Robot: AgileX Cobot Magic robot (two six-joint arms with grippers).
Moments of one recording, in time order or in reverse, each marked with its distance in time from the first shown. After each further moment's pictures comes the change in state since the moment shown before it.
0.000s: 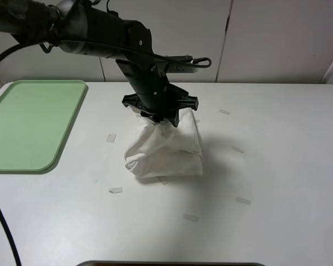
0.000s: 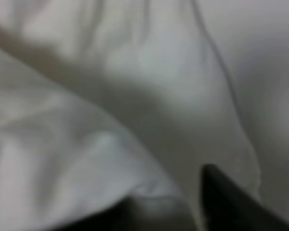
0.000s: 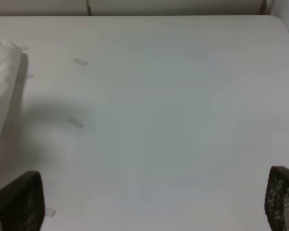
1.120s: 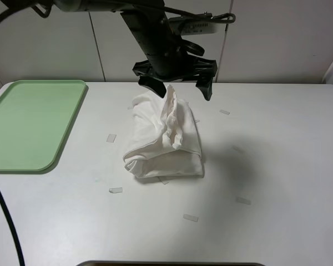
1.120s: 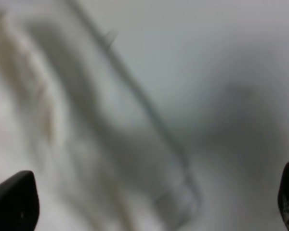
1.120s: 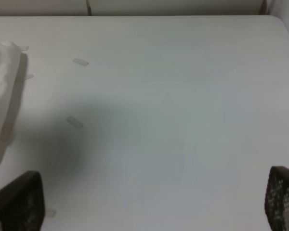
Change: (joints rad) left arm -0.012 -0.032 -0.245 -0.013 0.231 0.052; right arm 0.000 0.000 0.000 0.000 0.000 0.000
